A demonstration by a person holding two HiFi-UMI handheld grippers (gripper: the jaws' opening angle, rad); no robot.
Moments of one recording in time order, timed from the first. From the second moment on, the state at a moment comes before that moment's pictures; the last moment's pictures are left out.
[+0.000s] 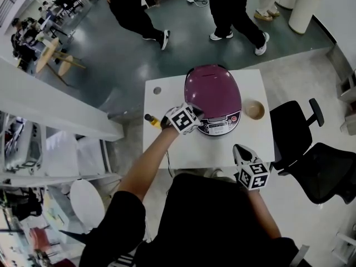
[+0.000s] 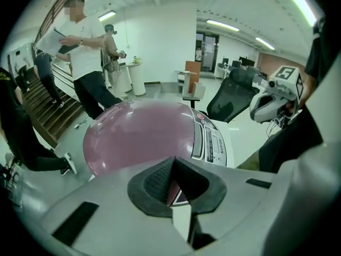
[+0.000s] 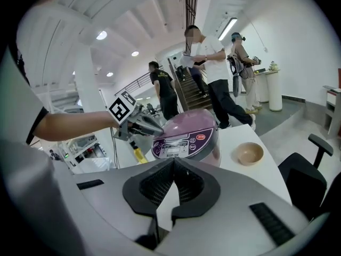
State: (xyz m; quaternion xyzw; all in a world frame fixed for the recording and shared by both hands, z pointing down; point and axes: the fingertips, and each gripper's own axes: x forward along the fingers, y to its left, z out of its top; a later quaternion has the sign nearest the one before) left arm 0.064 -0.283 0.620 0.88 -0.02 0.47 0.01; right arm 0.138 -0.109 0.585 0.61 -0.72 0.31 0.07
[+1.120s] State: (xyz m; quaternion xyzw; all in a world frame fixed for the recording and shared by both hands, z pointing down) left arm 0.067 -0.287 0.621 0.85 -0.01 0.52 0.00; right arm 0.149 -0.121 0.585 0.62 -0.72 0.30 0.08
